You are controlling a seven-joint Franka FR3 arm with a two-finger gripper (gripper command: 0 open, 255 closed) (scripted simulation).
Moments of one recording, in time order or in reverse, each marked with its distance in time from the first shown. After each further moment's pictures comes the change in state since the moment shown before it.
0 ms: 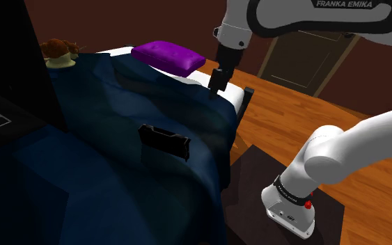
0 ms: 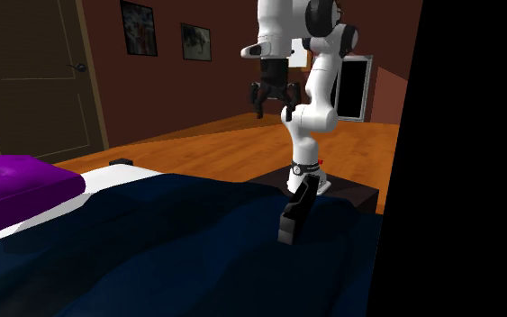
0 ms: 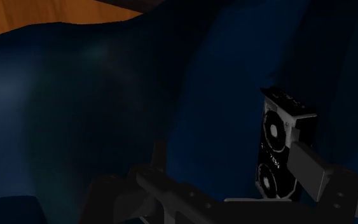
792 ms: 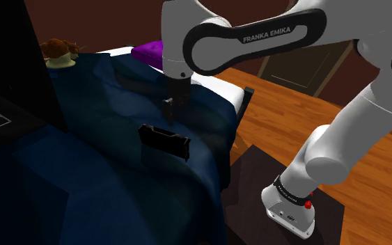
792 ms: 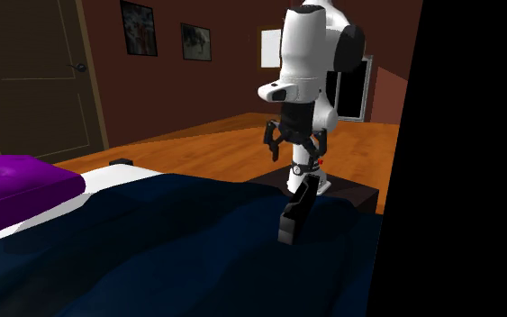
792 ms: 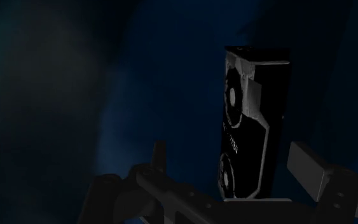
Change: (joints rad) arm 0.040 0.437 0.214 0.198 -0.136 0.140 0.241
